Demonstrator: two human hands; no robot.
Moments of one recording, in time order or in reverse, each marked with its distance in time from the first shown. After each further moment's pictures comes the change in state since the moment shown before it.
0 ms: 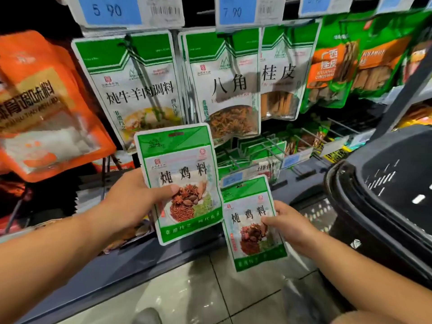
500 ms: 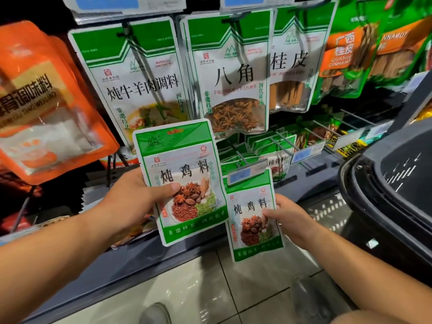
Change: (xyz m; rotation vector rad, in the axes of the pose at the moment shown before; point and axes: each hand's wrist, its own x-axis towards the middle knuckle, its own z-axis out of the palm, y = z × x) left_hand -0.001 -0.005 -0.003 -0.116 0.011 -0.083; right_hand 0.027 0.010 0.010 0.108 -0.105 -0.015
